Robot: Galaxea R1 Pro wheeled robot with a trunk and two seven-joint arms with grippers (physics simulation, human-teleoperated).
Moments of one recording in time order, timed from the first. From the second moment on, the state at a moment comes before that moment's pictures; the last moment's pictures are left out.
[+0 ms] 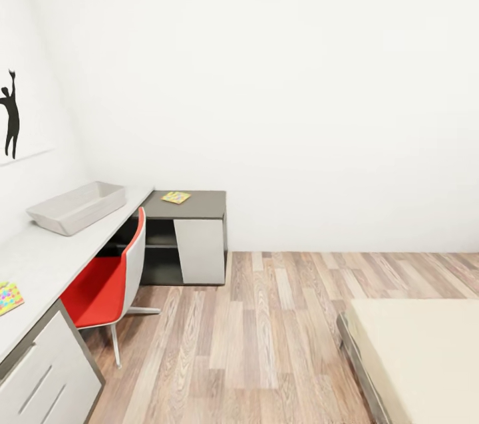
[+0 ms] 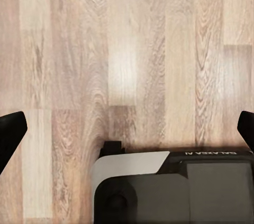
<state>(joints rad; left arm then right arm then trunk) -0.28 -0.01 0.00 -0.23 0.01 0.04 -0.01 -0.39 0.02 -0.01 -0.04 -0.27 0.04 0.02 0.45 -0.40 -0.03</state>
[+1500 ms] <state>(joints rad) -0.44 0.03 0.15 -0.83 0.02 0.81 -0.20 -0.56 0.00 -0.09 -0.53 -0.29 0.59 0.02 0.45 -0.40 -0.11</state>
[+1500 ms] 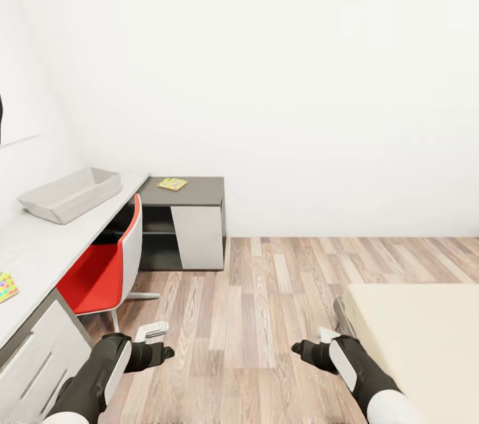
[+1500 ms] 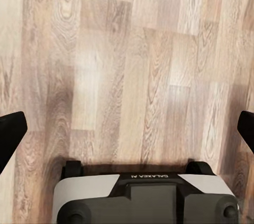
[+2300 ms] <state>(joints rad) -0.44 0.03 0.15 -0.84 0.02 0.84 -0.22 -0.54 -0.05 -0.13 -0.53 -0.29 0.54 0.26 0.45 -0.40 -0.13</state>
